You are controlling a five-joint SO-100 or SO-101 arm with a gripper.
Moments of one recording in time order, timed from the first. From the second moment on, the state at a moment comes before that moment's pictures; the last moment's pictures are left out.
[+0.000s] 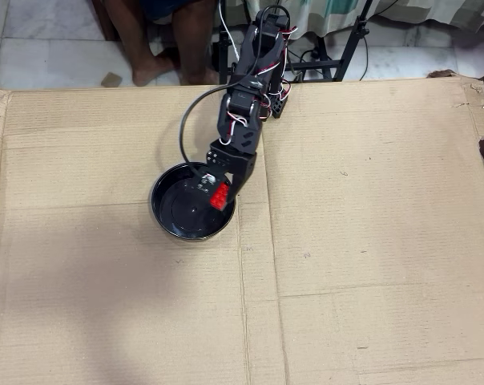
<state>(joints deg) 23.0 106.5 109.7 59.5 102.6</state>
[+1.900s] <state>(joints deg) 12.7 106.5 112.3 59.5 102.3</state>
